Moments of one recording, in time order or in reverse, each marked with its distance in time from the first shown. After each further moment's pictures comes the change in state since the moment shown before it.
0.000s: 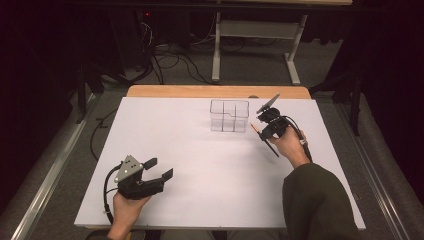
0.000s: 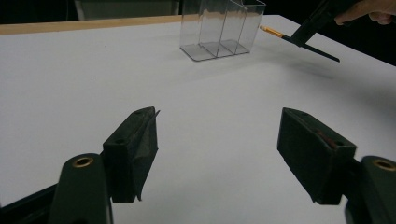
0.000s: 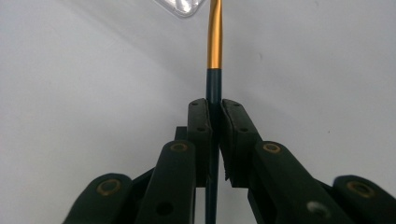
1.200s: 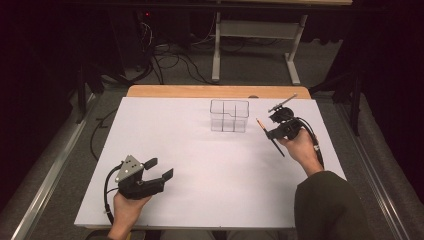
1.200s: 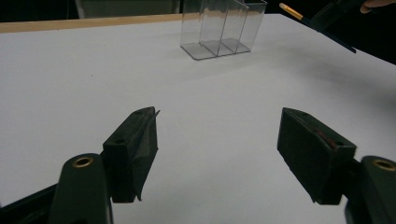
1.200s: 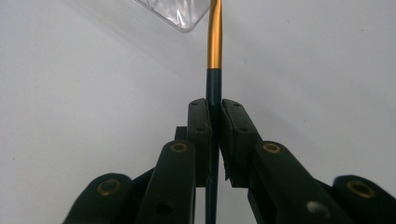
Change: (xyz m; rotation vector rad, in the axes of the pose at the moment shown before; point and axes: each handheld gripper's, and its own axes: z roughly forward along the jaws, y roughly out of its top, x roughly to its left) left arm 0.000 0.000 0.001 0.005 0.002 -0.003; right arm -0.009 -0.027 -0.031 -0.143 0.031 0.005
